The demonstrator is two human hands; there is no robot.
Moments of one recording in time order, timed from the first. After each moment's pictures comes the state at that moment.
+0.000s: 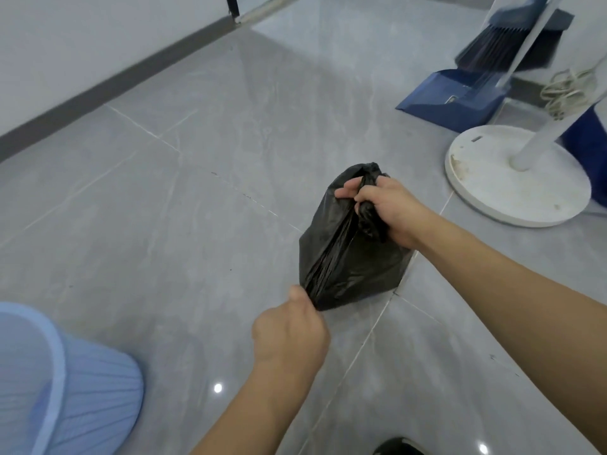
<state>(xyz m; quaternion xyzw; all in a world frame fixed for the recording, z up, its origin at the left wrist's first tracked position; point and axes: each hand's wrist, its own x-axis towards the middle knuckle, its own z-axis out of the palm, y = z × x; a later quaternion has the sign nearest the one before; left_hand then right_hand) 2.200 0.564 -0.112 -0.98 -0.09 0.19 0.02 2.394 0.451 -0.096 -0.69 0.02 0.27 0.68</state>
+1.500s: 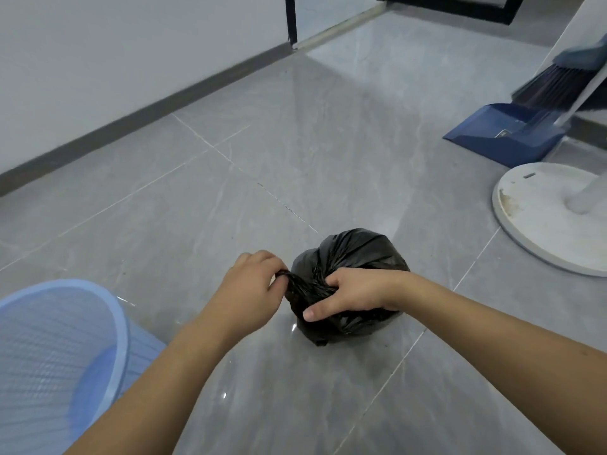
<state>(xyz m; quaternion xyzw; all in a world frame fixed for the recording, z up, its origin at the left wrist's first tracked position) 2.211 0.692 -0.088 -0.97 -0.10 0.02 -0.24 2.320 0.518 -0.089 -0.77 -0.27 0.52 0.26</state>
